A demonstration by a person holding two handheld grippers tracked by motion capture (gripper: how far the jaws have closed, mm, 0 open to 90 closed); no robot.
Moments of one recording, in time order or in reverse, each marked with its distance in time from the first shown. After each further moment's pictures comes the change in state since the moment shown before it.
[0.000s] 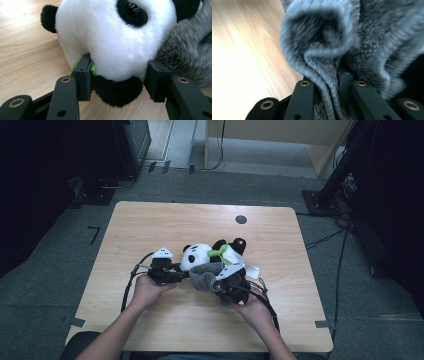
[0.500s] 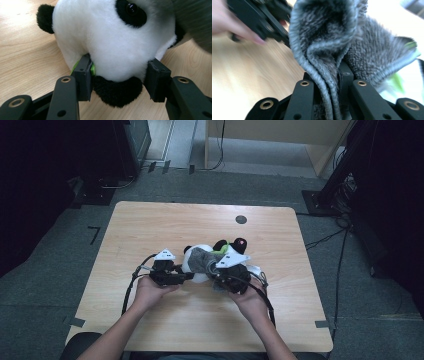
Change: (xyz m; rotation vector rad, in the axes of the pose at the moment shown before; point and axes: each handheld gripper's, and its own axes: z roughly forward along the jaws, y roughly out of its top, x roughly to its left) left arm -0.008 -0.002 0.002 0.003 0.005 0.014; right arm 0.002 0.031 -0.014 -0.164 -0.120 -0.018
